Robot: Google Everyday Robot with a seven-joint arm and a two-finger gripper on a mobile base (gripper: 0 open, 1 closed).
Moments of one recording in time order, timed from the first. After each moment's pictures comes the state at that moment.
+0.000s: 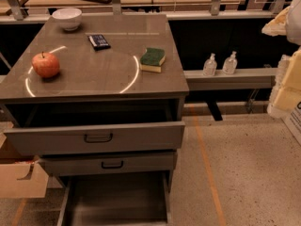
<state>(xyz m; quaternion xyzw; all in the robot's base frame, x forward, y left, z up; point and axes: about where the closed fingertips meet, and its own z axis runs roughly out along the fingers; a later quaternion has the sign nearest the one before) 0.438 -0.216 1.013 -0.60 0.78 -0.04 0.16</state>
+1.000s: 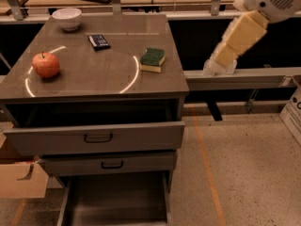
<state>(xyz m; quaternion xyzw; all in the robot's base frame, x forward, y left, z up) 0.515 -0.153 1.036 -0.53 0.80 0.03 0.28</state>
